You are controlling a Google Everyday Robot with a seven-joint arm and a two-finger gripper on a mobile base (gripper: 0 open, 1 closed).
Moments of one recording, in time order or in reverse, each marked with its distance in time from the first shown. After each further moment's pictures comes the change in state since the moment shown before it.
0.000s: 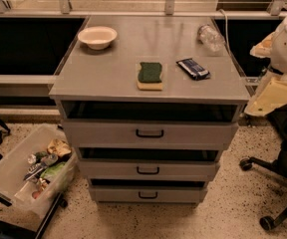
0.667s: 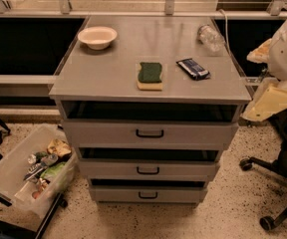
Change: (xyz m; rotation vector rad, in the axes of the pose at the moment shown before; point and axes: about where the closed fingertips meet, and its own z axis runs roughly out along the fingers) arm -0.001 0.006 0.008 -0.007 -0.004 -0.022
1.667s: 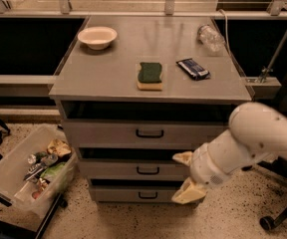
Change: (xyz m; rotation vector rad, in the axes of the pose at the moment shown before) arm -0.037 0.121 0.270 -0.382 -0.381 -0.056
